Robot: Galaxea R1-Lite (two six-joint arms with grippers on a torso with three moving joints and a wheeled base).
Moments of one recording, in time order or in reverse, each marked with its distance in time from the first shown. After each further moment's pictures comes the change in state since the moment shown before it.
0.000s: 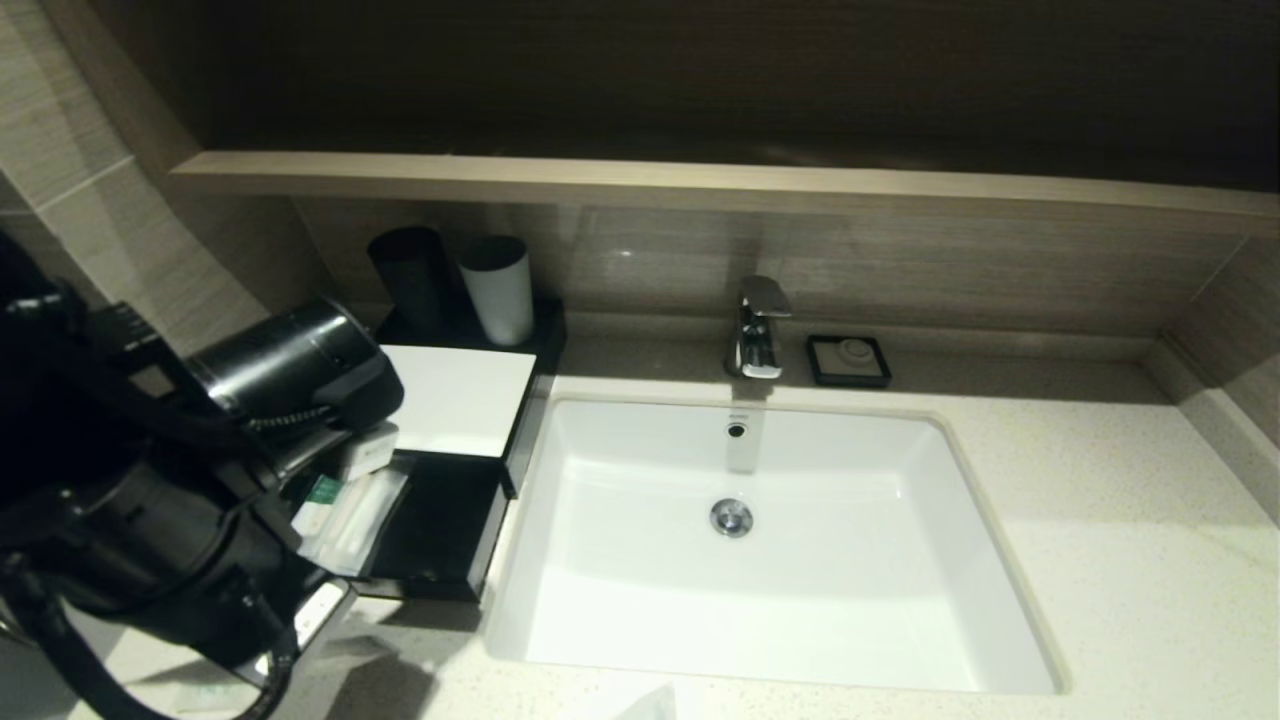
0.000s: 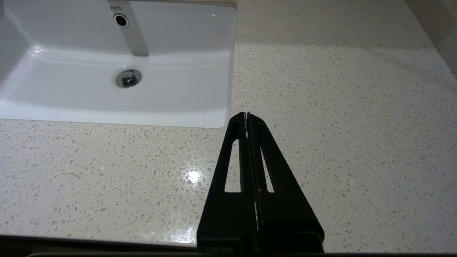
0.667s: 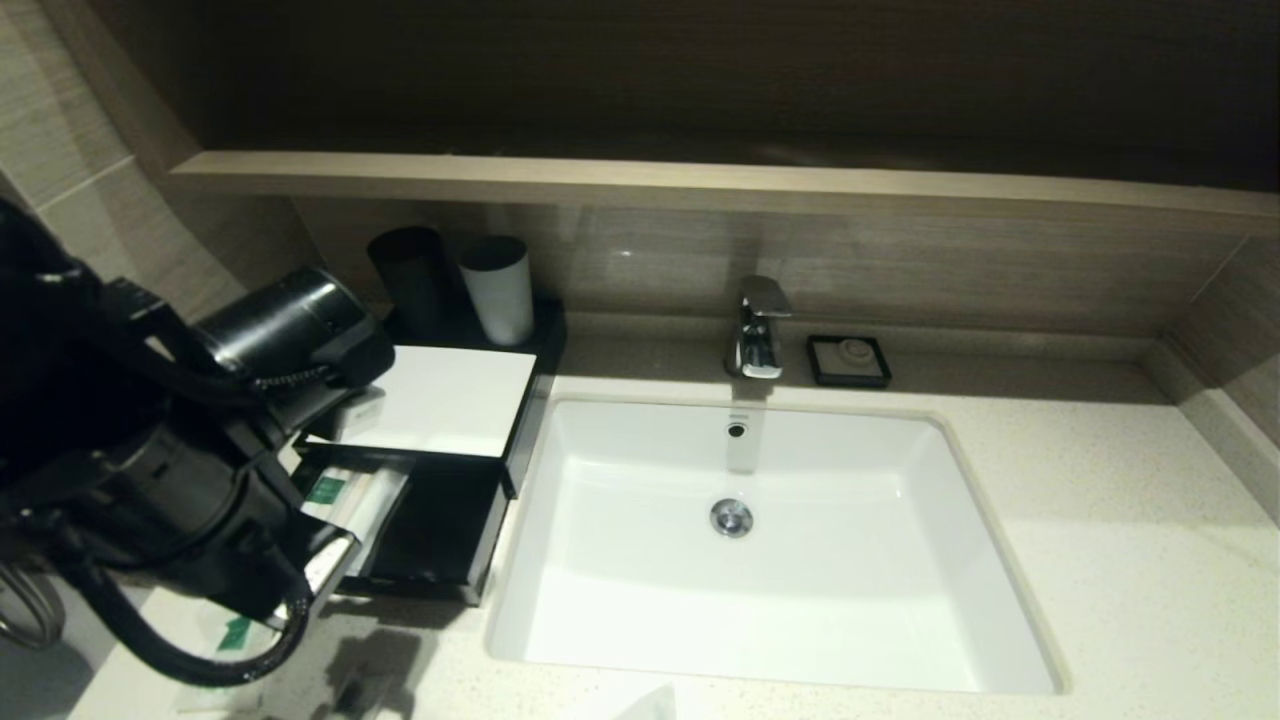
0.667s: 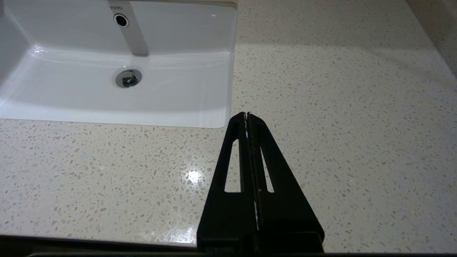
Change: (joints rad) left arm 0.074 0.026 -0.021 -0.059 0.029 -0.004; right arm 0.000 0.000 0.000 0.000 0.000 0.000
